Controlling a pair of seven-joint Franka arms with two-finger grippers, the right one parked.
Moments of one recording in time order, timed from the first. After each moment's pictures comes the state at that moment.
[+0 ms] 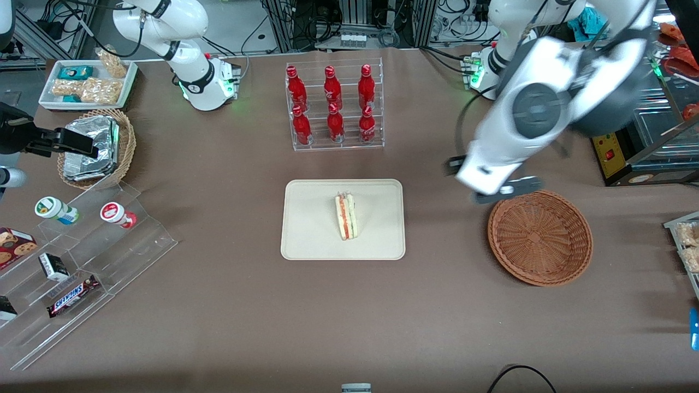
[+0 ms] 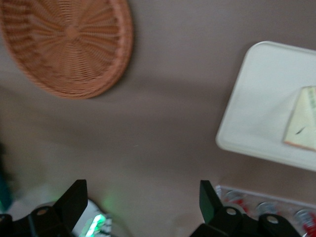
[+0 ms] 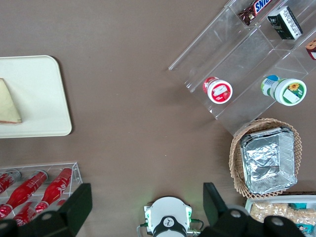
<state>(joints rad) 0.15 0.21 -0.61 -1.55 0.09 1.42 -0.65</state>
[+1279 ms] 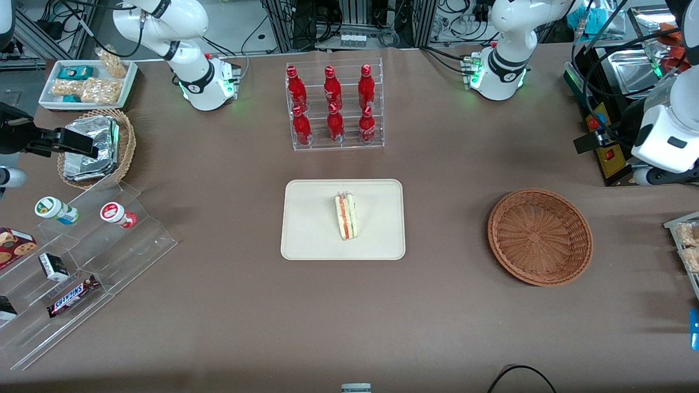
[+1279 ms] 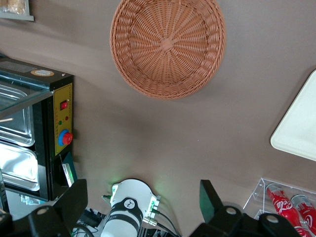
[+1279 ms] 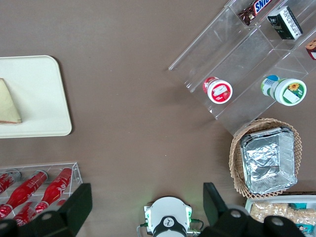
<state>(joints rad) 0.34 0.18 -0.51 -1.32 0.13 1.15 -0.43</state>
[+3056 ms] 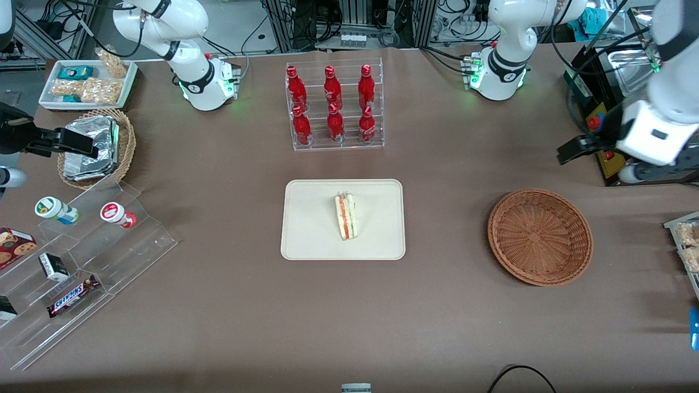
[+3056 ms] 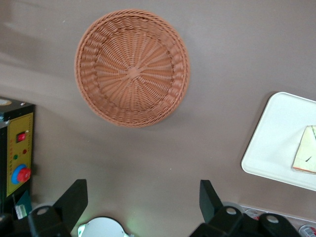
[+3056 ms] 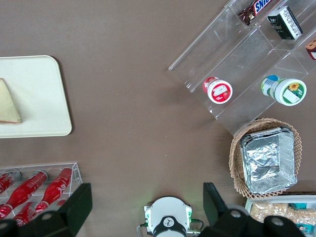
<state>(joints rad) 0.04 -0.02 -0.17 -1.66 -0.01 1.54 -0.39</state>
